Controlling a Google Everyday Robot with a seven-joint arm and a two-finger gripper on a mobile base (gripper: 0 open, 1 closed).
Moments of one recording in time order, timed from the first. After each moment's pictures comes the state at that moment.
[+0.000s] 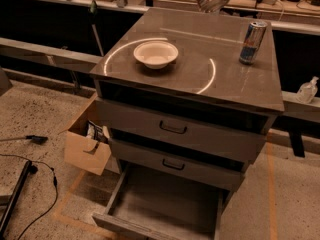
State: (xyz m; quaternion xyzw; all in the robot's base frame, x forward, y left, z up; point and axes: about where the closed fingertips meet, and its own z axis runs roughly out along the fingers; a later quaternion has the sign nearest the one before) arm 0.606 -0.122 1.140 -0.24 0.75 0.25 0.56
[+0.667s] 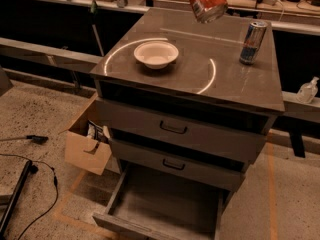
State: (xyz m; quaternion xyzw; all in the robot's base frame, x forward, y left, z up) arm 0.593 -0.116 1.123 -0.22 0.76 0.25 0.55
